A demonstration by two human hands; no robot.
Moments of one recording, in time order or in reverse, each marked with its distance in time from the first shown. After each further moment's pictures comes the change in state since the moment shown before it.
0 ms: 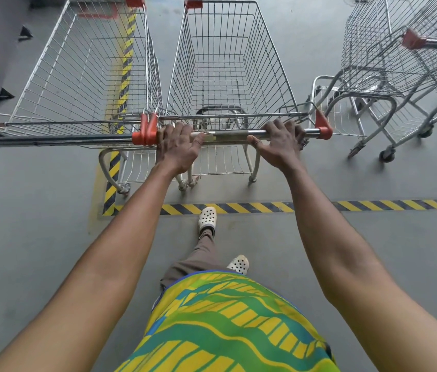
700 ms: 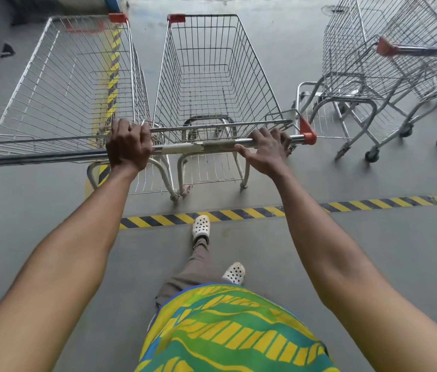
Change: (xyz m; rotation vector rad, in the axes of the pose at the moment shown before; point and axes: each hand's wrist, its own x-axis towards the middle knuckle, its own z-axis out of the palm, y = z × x) left_hand 0.020 -0.056 -0.034 0.176 0.447 -0.095; right_hand 0.000 -0.003 -0.005 -0.066 -0.035 0.001
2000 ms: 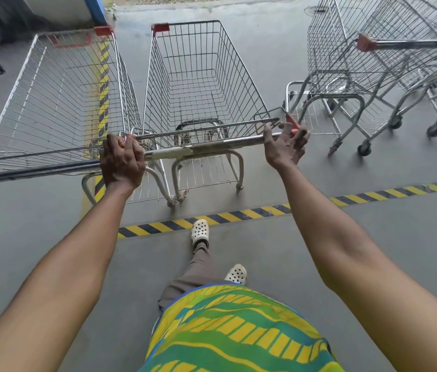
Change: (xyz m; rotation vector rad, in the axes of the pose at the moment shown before) left_hand -0.024 -0.005 0.014 0.032 0.033 0.043; right_hand -0.001 0.041 -0.012 0.347 0.155 0.616
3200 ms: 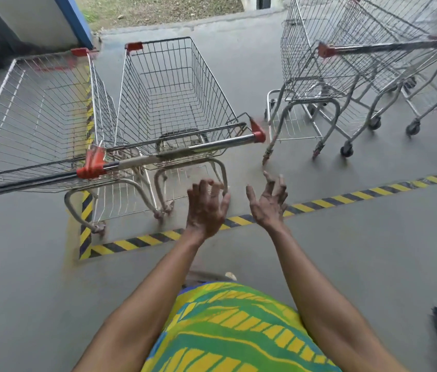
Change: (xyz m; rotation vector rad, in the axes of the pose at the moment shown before) left_hand -0.148 0.230 0.012 -0.364 -0.150 0.344; right_hand -0.092 0.125 -0.005 0.115 -0.096 -0.042
